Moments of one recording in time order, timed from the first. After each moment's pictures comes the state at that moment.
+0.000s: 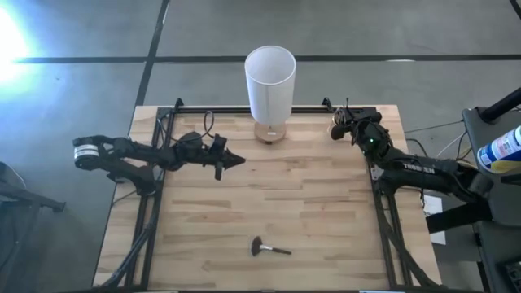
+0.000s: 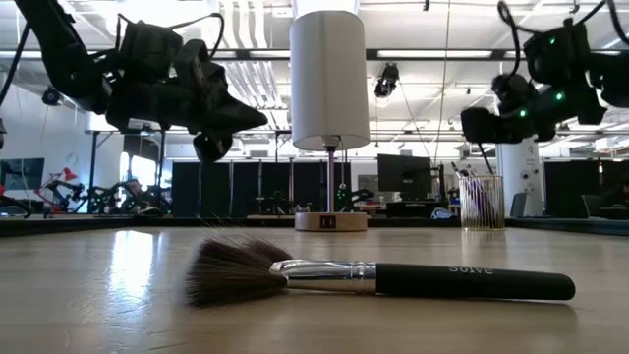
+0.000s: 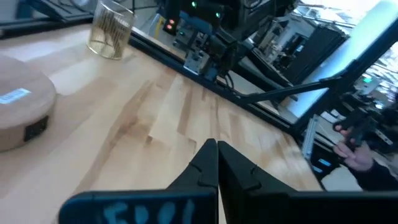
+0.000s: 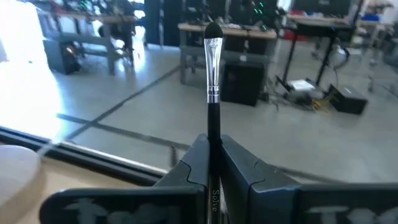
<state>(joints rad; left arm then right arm) 0.34 1.31 0.34 0.87 0.38 -0.46 -0.71 0.87 0.14 0.64 0.54 0.01</state>
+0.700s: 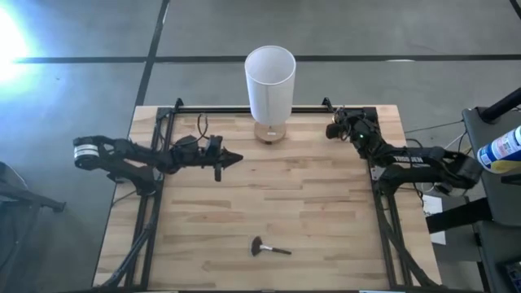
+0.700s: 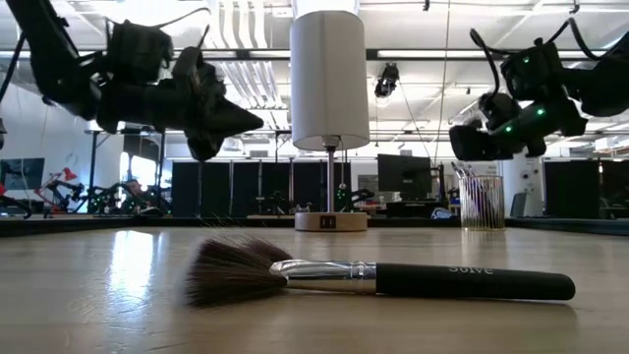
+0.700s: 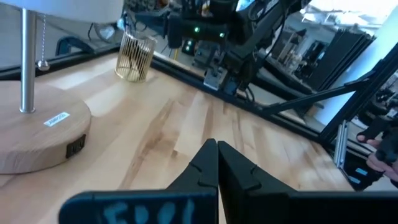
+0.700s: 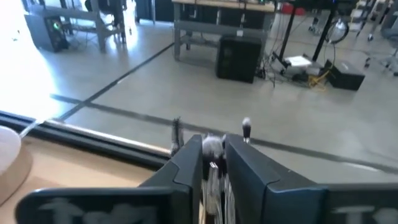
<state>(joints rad) 0.31 1.31 0.29 0.96 0.24 -0.38 -0.73 1.11 0.18 0.72 0.55 0.08</state>
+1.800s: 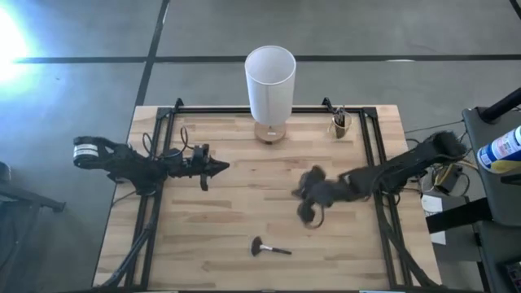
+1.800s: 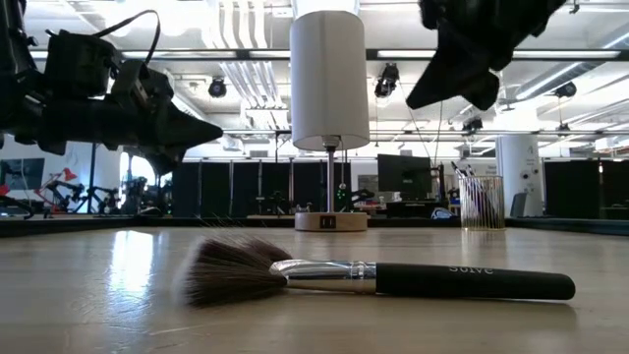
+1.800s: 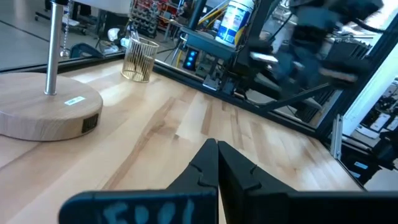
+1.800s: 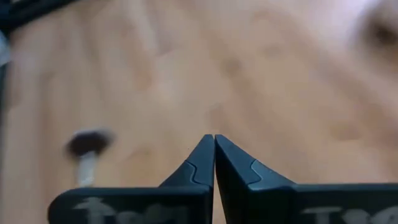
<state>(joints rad) 0.23 1.31 0.01 1.32 0.14 -0.36 0.32 1.35 0.84 -0.26 0.40 0.67</state>
